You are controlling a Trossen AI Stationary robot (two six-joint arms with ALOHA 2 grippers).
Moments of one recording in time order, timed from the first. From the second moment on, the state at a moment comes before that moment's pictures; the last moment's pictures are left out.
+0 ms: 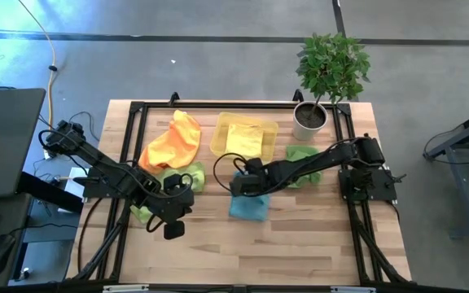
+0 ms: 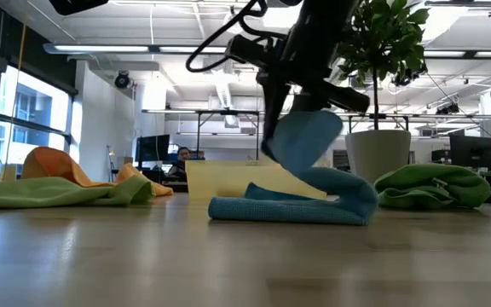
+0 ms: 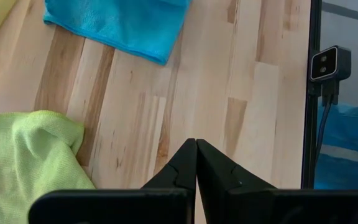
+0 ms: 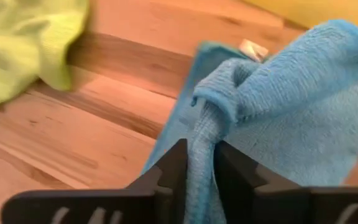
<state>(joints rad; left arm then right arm) -0.44 1.35 1.21 -0.93 -0.22 -0.70 0.17 1.89 1.43 -0.72 0.30 1.40</state>
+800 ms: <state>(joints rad) -0.43 1.35 1.21 -0.93 -0.22 -0.70 0.30 1.87 1.60 -0.97 0.16 0.83</state>
